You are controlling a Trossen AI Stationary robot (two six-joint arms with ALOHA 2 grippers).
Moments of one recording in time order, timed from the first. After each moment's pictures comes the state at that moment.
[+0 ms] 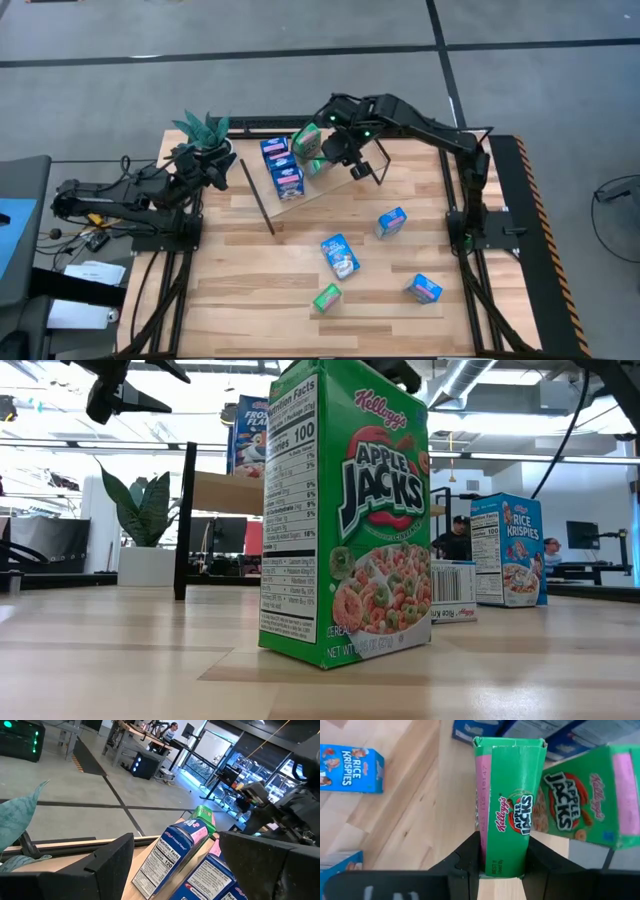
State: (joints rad) left arm -0.09 0.48 0.60 -0.15 -0.98 -0.54; right arm -0.33 1.94 2.17 -1.30 -0.10 -0.86
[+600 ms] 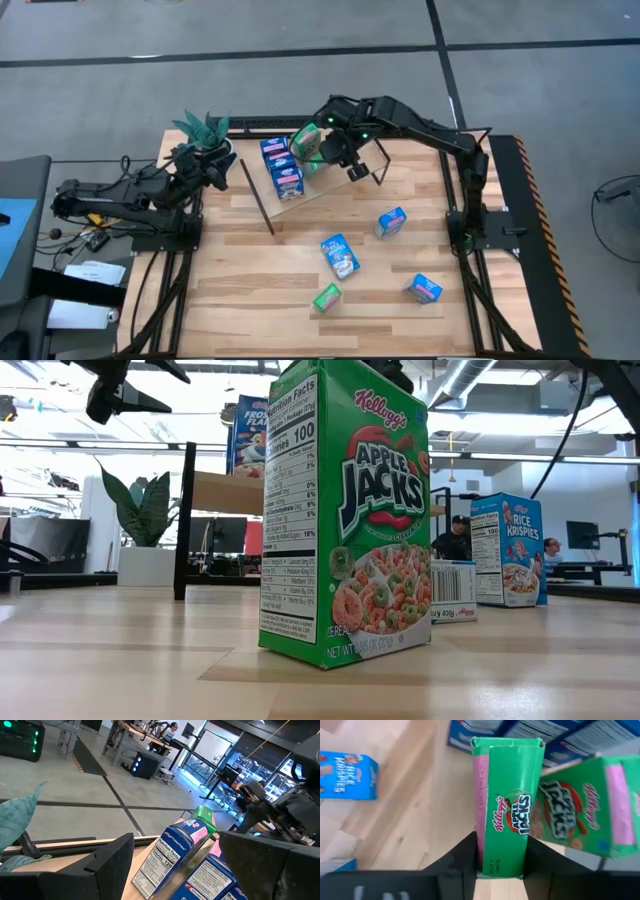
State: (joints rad) left arm -0.09 0.48 0.60 -0.15 -0.98 -0.54; right arm -0.32 1.95 2.17 -1.26 -0.06 -0.84
